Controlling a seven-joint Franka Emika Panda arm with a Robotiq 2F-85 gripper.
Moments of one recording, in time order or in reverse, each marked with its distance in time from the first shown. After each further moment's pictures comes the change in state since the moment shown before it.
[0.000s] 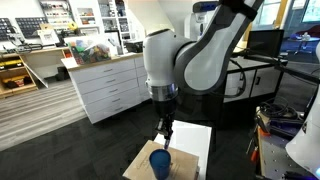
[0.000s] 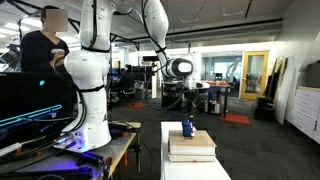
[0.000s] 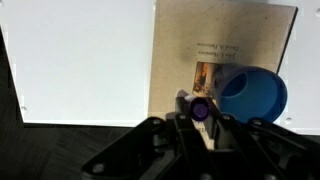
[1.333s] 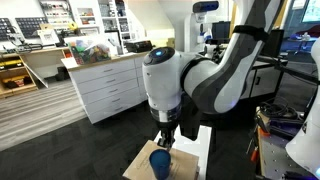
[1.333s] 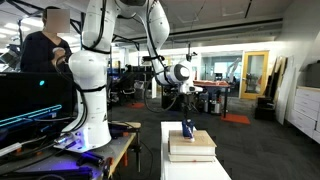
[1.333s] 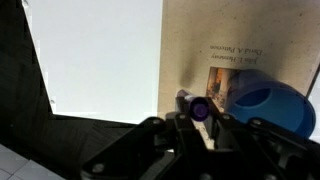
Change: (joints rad) arm 0.147 0.073 -0.084 0.003 -0.419 0.027 0.473
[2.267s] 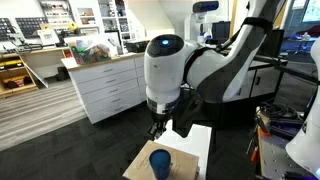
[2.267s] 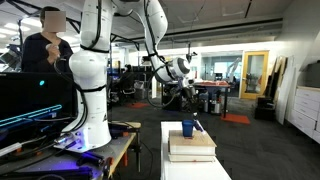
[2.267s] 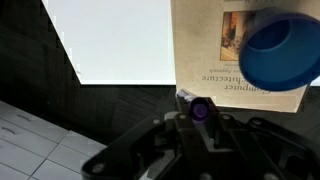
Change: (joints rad) arm 0.013 -0.062 -0.026 0.013 -0.291 0.002 0.370
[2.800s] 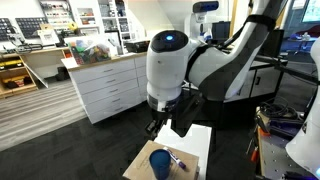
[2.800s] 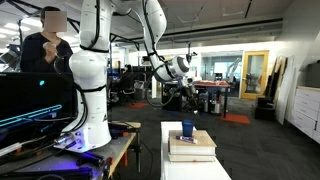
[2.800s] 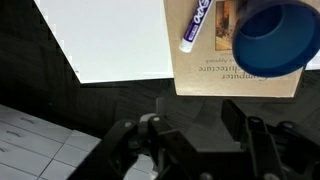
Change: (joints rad) arm 0.000 -0.023 -0.004 -0.012 -0.032 0.025 0.084
